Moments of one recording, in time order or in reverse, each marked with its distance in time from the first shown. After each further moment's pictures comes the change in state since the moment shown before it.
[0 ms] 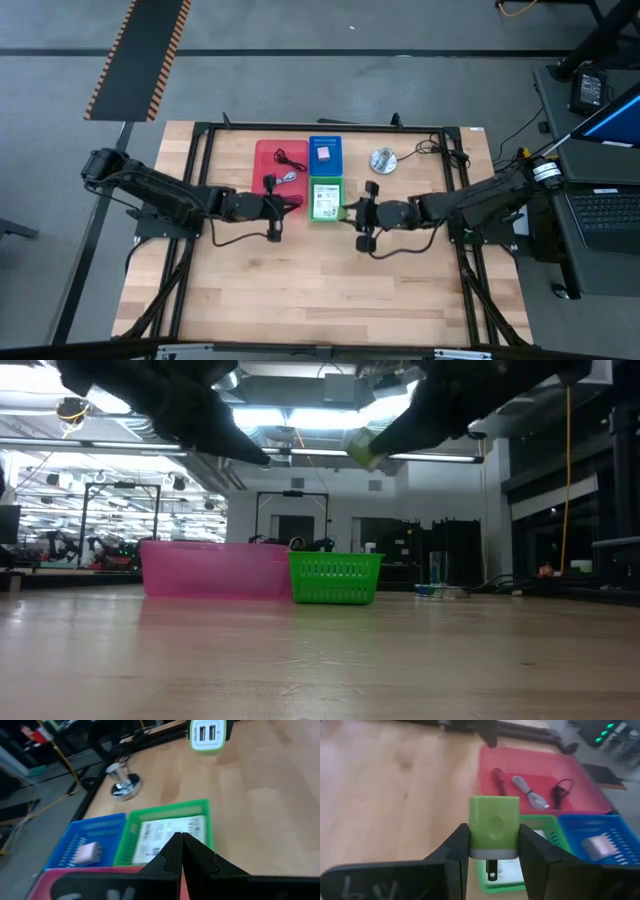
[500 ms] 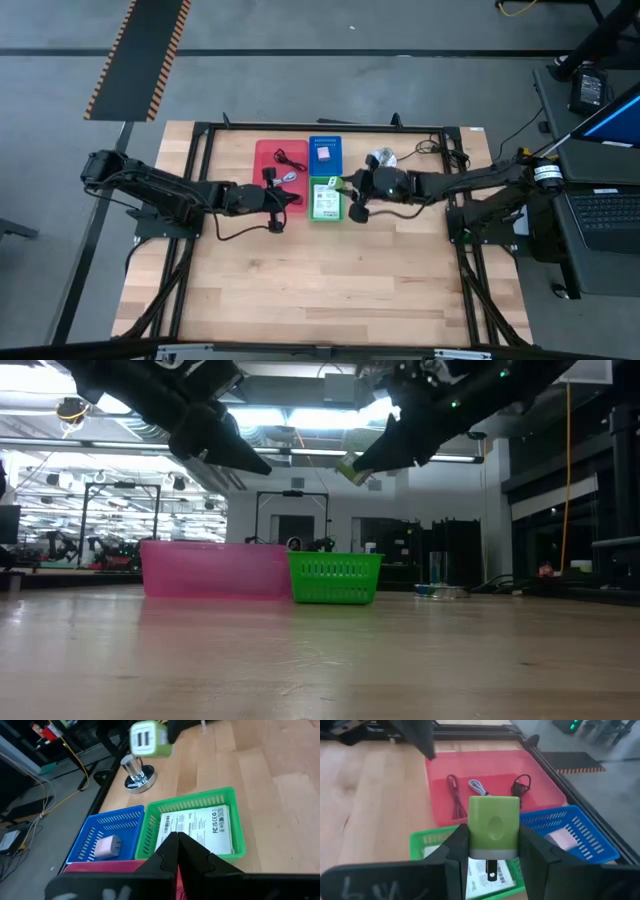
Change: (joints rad) left arm 0.087 0.000 0.000 -0.012 0.002 0.085; right arm -0.257 0.000 0.000 0.062 -0.121 -0.008
